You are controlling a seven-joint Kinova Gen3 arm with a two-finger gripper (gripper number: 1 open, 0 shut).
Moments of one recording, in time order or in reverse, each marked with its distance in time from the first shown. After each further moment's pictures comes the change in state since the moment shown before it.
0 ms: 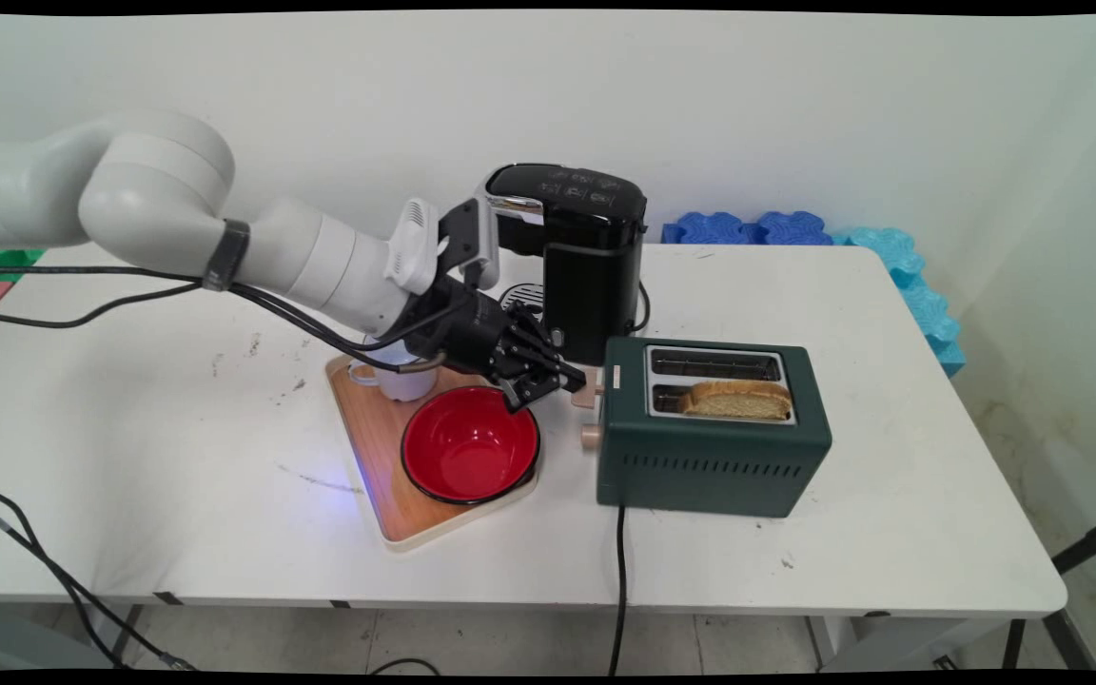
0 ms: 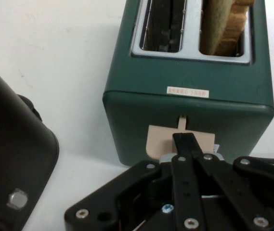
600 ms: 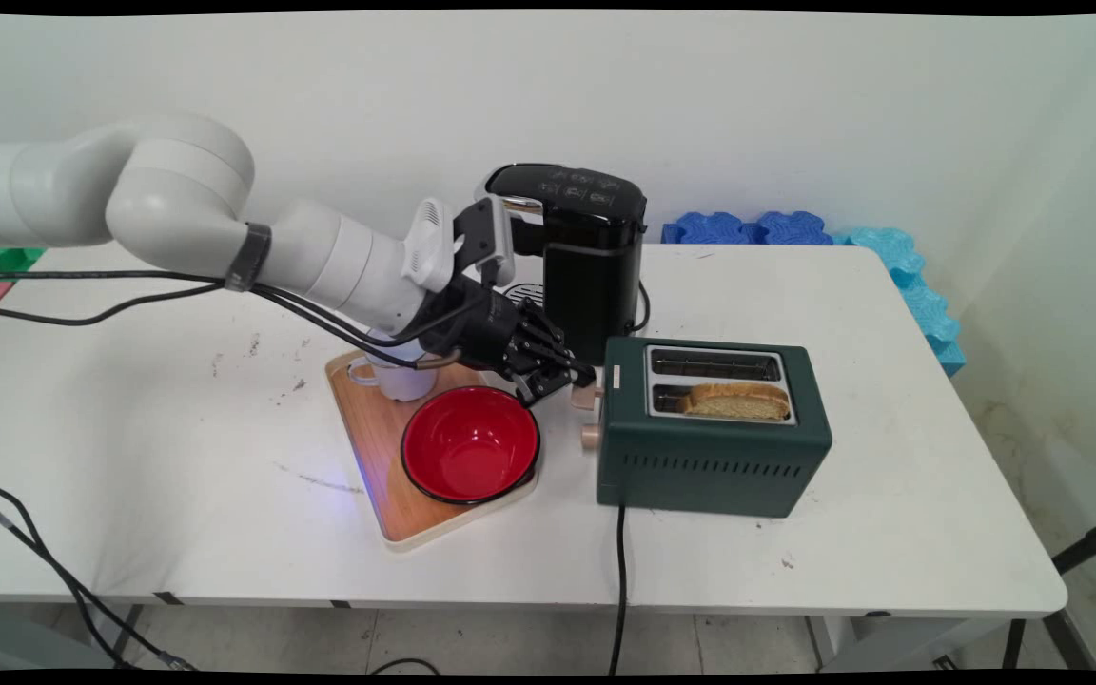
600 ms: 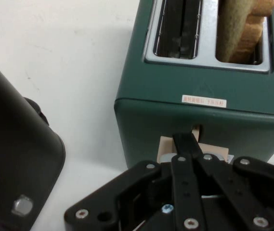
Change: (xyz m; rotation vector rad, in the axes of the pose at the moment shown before) arm 0.004 -0.005 0.012 0.014 0.003 -0.013
